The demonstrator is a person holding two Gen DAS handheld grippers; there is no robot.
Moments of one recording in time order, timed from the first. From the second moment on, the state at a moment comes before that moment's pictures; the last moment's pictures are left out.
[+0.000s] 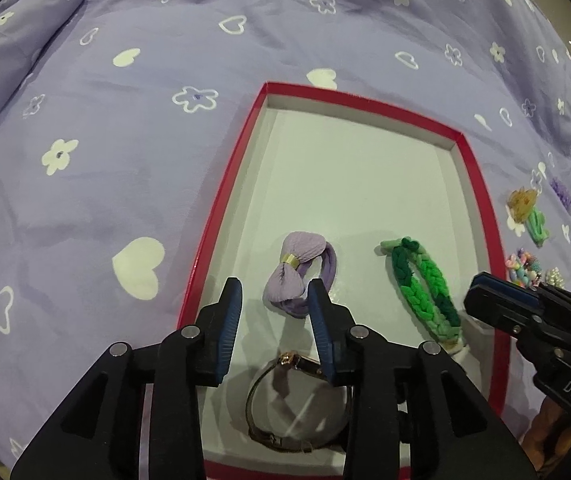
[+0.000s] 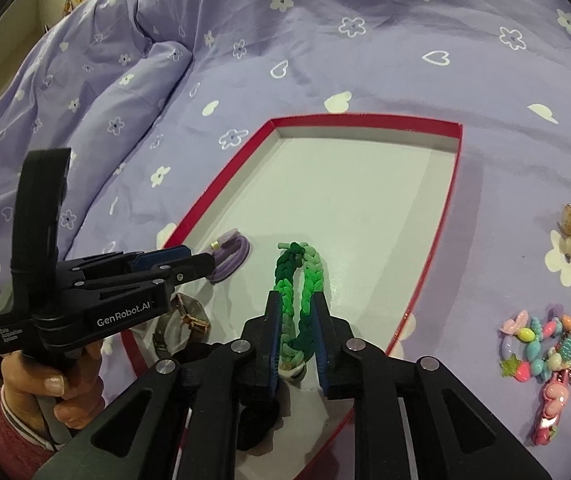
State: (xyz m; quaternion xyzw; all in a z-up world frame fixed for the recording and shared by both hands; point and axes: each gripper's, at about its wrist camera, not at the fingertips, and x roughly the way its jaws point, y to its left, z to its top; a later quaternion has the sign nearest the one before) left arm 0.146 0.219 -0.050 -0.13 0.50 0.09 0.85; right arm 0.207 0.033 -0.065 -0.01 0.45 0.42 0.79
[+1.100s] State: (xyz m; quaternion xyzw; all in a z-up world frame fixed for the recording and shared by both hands) left arm 0.153 0.080 0.005 -0.10 0.46 -0.03 0.88; right arm 0.206 -0.192 -0.040 0.10 0.42 0.27 0.86
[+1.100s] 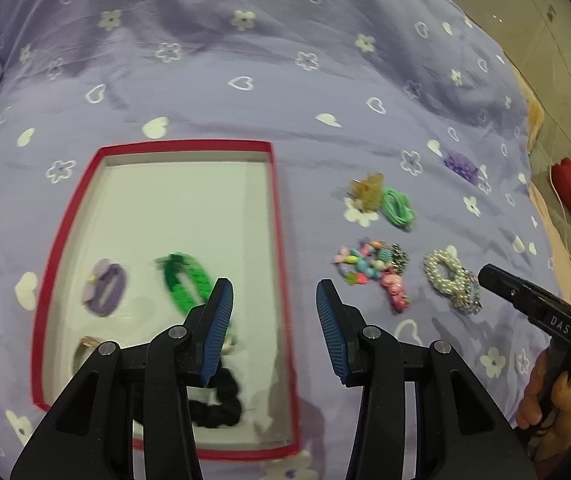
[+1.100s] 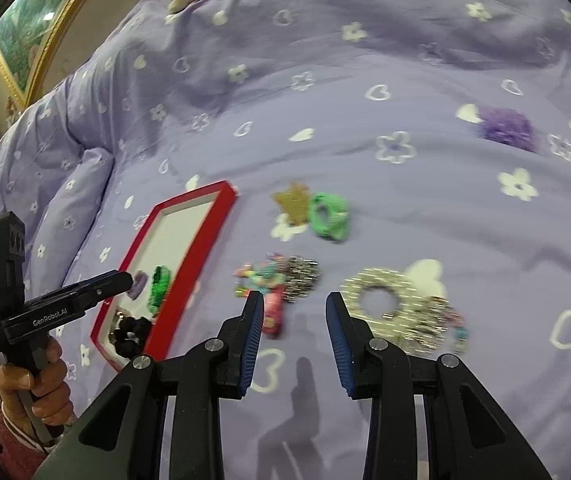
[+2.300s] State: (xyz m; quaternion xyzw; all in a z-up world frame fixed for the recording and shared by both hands) left arm 0.218 0.005 -0.043 -0.04 0.51 -0.07 0.85; right arm 0.253 -0.211 -0.081 0.01 0.46 0.26 0.85
